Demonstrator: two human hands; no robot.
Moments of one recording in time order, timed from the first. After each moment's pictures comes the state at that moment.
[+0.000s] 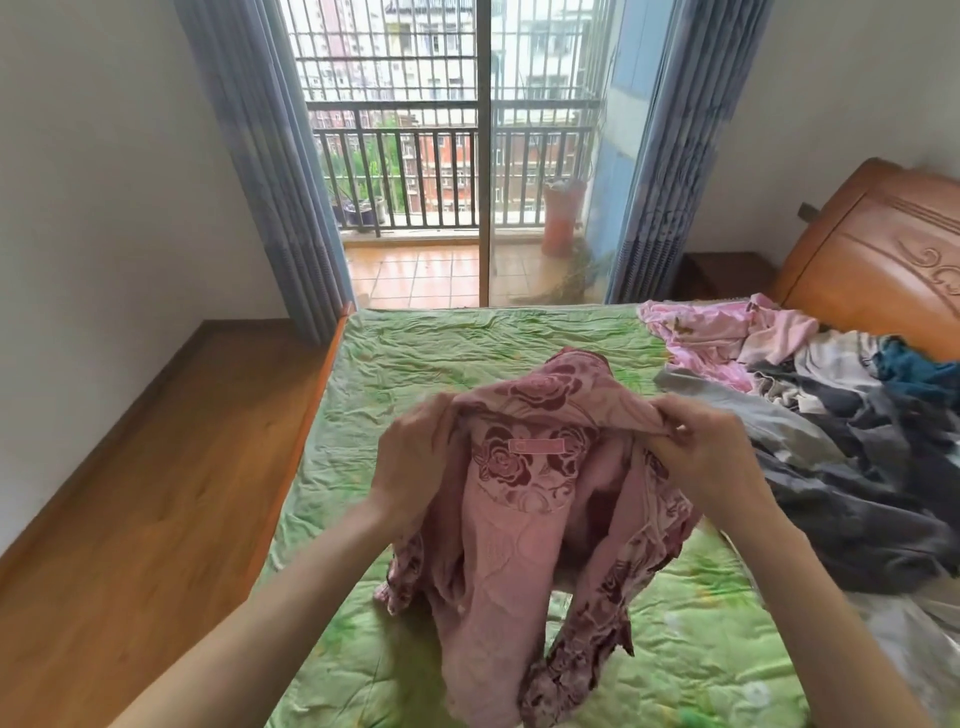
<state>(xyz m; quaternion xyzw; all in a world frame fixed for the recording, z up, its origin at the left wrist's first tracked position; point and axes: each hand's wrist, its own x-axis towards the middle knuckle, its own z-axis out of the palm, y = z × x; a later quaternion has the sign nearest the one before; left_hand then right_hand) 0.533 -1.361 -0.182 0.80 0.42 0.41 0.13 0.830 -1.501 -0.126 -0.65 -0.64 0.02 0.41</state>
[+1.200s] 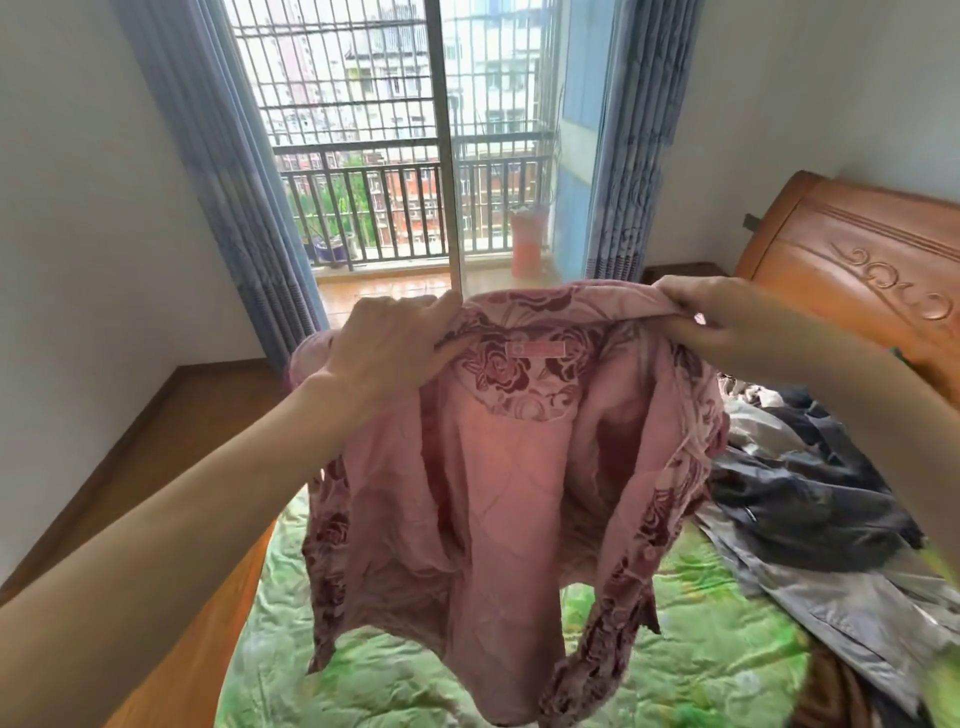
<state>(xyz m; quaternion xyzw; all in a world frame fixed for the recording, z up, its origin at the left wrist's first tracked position) 0.555 -1.357 -0.005 0.91 0.28 0.24 -0.21 0.864 -1.517 0.034 -0.66 -0.73 0.03 0.20</state>
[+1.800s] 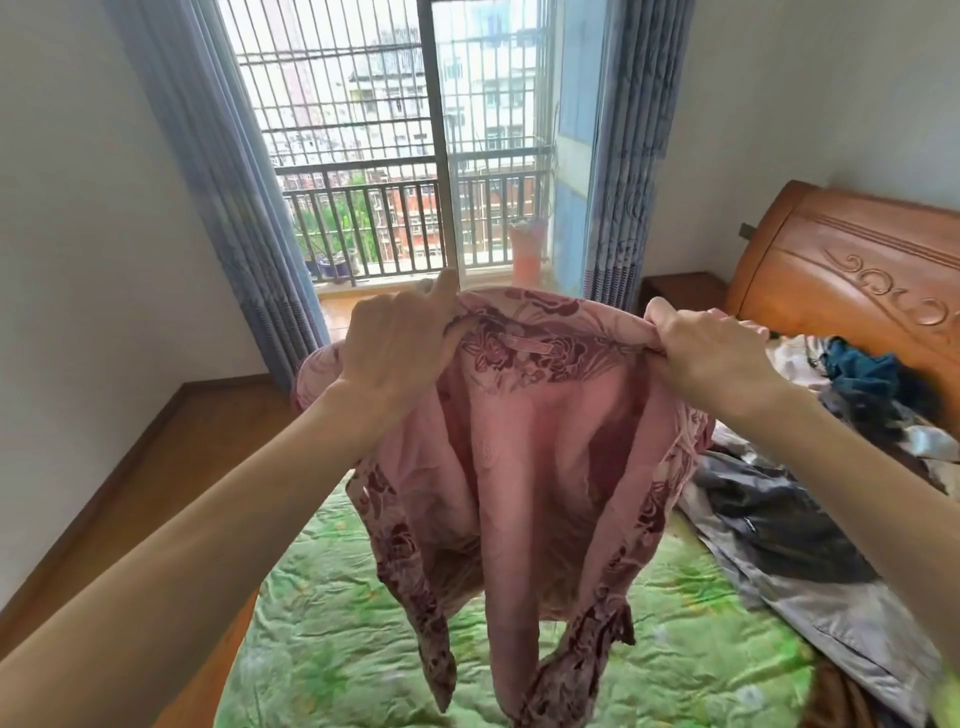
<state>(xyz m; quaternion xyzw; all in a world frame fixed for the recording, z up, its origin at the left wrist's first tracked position) 0.591 -1.386 0.013 0.85 0.35 0.32 -0.22 0.880 -1.494 -0.020 -0.80 -0.57 -0.16 0.11</state>
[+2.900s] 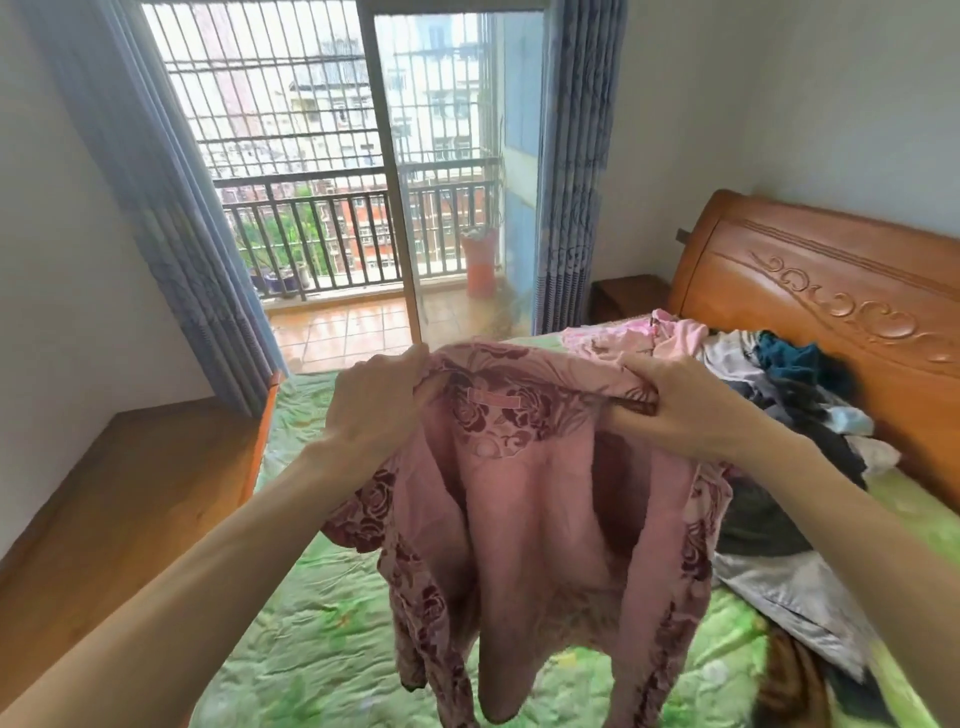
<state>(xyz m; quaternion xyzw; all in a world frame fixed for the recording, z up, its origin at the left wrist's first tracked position) 0.587 -1.357 -0.047 0.88 0.37 0.28 -0.08 0.879 -1.550 -0.032 -0.65 -0.70 -0.01 0.29</state>
